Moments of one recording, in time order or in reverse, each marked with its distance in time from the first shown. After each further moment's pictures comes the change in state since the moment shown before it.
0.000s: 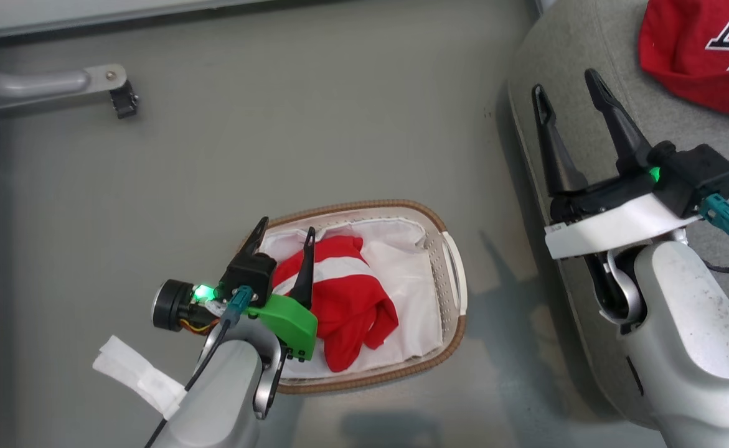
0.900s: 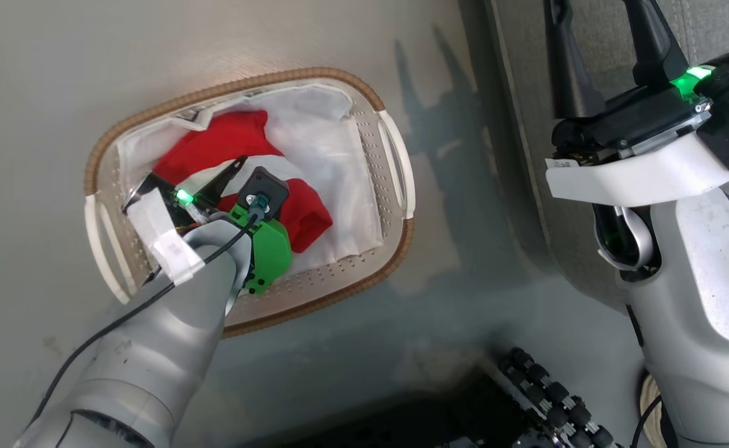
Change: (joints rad) left arm -0.486 0.000 -0.295 0.610 0.094 -0.074 0.039; right arm -0.151 0.023 0.013 -0.176 0.017 0.000 0.000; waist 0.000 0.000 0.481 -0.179
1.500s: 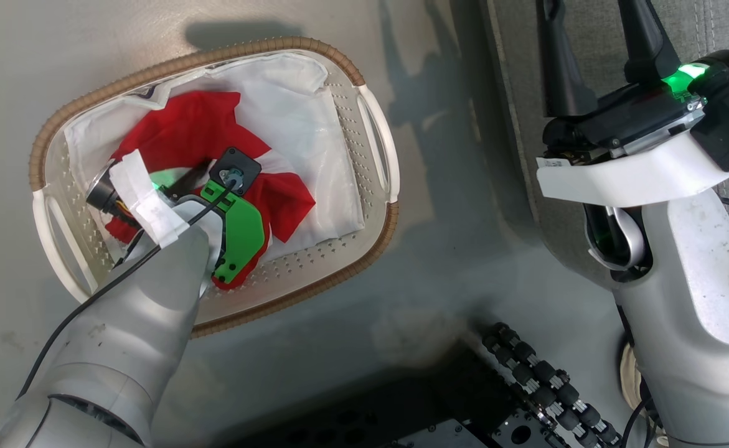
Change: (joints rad) left arm -0.063 0.038 -0.020 0.049 -0.020 -0.022 0.185; right arm -0.006 0.028 0.001 -0.006 -0.005 0.000 0.000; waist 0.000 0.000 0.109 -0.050
